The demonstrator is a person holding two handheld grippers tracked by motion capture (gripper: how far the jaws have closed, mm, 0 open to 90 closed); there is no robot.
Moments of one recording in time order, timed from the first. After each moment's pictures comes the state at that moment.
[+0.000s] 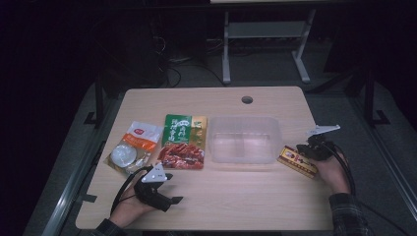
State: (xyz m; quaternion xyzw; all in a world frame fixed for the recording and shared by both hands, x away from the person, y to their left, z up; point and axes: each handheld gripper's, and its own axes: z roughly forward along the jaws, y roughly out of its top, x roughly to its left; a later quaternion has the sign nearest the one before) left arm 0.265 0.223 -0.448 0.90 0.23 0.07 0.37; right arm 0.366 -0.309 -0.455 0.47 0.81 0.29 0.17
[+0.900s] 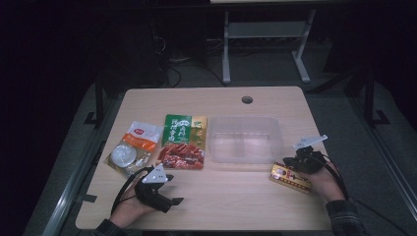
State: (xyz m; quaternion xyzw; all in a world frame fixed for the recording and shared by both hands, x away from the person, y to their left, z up) left arm 0.264 0.221 -0.449 0.90 0.23 0.07 0.37; right arm 0.329 -0.268 -0.451 0.40 0.86 0.31 0.11
